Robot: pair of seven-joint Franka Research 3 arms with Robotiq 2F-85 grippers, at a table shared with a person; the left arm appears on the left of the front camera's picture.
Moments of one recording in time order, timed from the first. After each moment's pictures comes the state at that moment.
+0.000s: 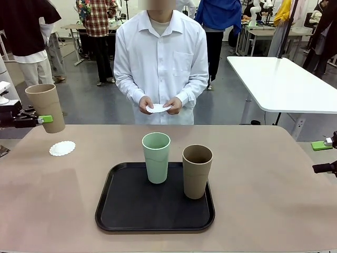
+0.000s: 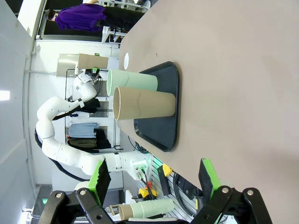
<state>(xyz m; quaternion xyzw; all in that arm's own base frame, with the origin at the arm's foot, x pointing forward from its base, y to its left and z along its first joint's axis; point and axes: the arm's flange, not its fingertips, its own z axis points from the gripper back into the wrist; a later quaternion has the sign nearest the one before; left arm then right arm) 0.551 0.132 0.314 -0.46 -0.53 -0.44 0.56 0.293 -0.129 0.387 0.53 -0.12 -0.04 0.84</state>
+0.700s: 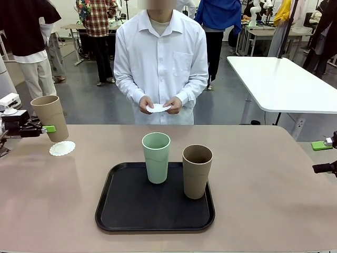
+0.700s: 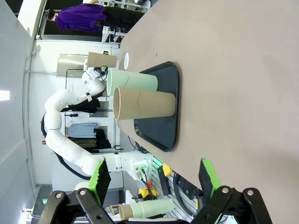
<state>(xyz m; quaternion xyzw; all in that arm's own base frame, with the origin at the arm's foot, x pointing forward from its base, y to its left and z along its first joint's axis) 0.579 0.140 0.261 -0.49 -0.51 -0.46 0.54 0.293 -0.129 0.387 0.53 -0.12 -0.04 0.84</state>
